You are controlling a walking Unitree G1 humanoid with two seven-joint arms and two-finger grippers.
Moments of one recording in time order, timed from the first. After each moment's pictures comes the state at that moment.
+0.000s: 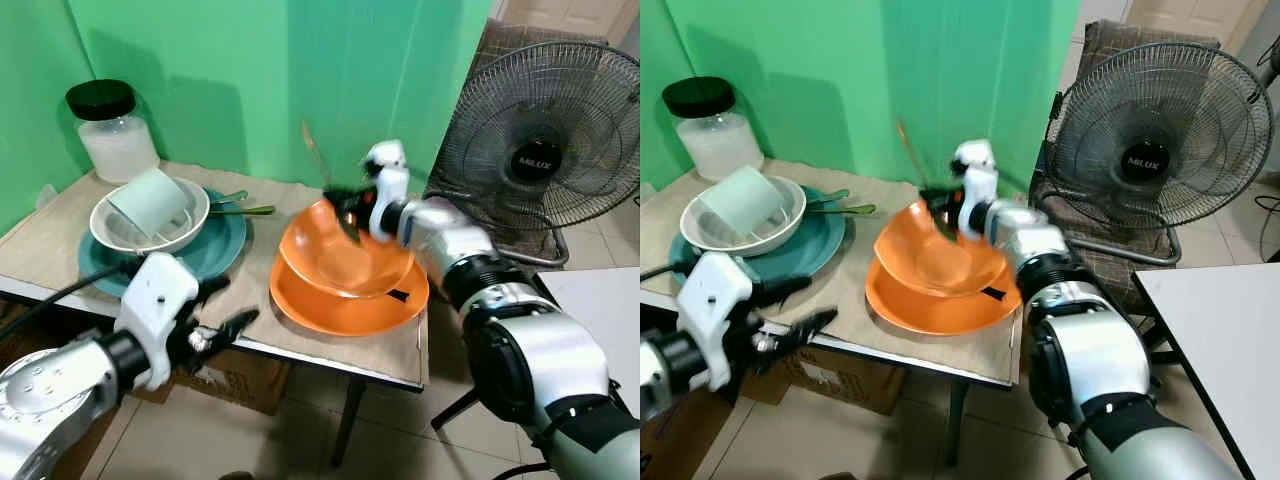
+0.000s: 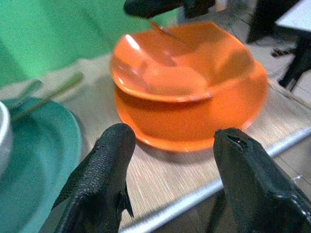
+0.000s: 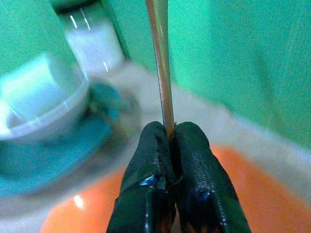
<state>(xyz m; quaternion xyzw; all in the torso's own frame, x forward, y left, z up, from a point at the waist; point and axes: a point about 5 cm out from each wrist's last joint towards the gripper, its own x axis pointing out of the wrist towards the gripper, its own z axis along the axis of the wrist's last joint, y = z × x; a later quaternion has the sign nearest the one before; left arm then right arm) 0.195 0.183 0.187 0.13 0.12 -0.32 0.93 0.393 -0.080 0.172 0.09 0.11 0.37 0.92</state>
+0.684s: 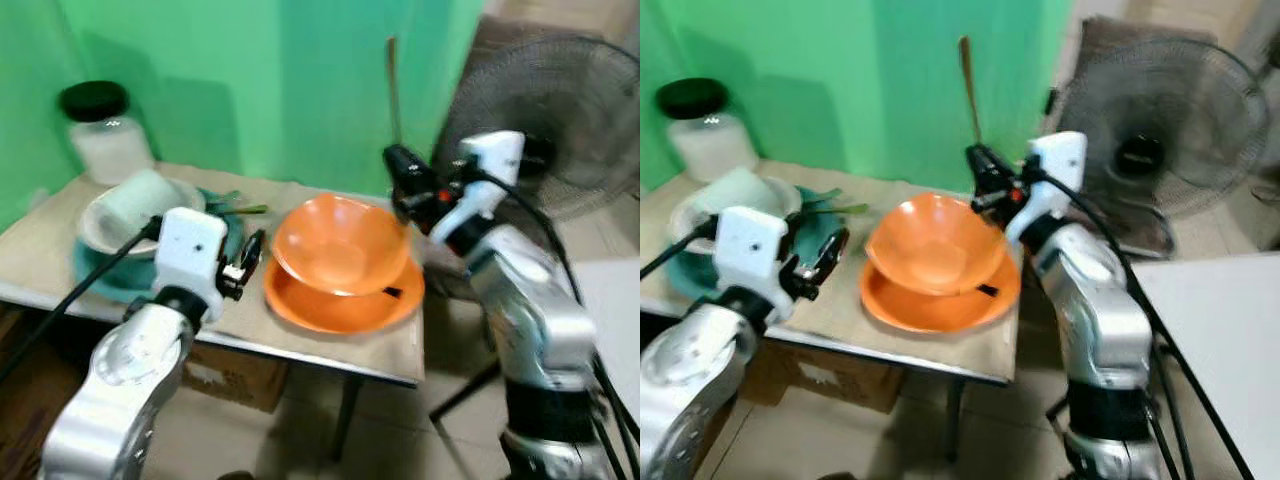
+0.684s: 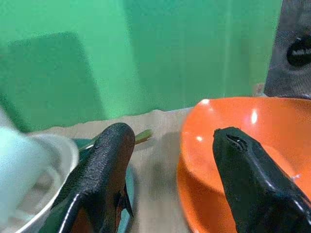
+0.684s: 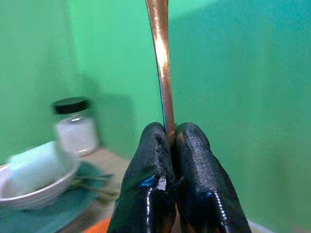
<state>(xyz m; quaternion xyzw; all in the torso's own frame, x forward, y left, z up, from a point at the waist) 0.236 0.148 0.191 0.10 0.01 -0.13 0.99 0.297 -0.125 0.225 0.07 -0.10 0.26 0.96</state>
